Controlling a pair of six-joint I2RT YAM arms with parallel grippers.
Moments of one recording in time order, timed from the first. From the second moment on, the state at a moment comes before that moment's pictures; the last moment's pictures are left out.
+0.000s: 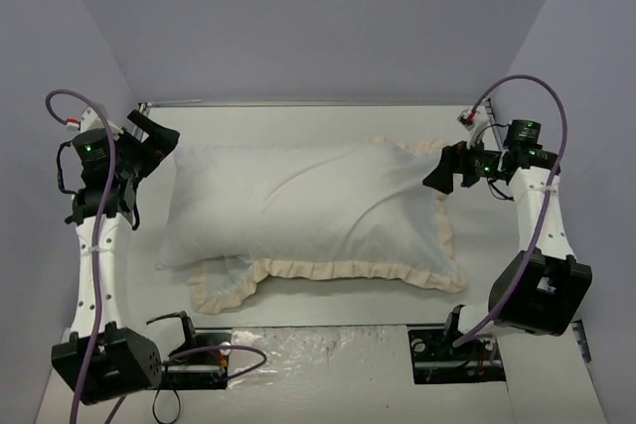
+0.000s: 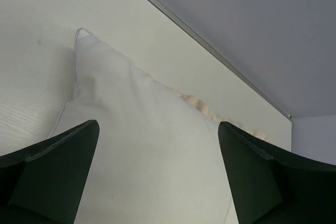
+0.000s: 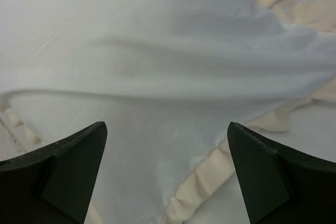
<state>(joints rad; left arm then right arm) 0.27 1.13 1.12 -0.36 0.26 -0.65 -0.31 1.41 1.23 -0.75 -0.89 -0.47</state>
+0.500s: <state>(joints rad) 0.26 0.79 0.98 -0.84 0.09 -0.69 -0.06 1.32 1.07 -1.29 -0.75 -1.25</state>
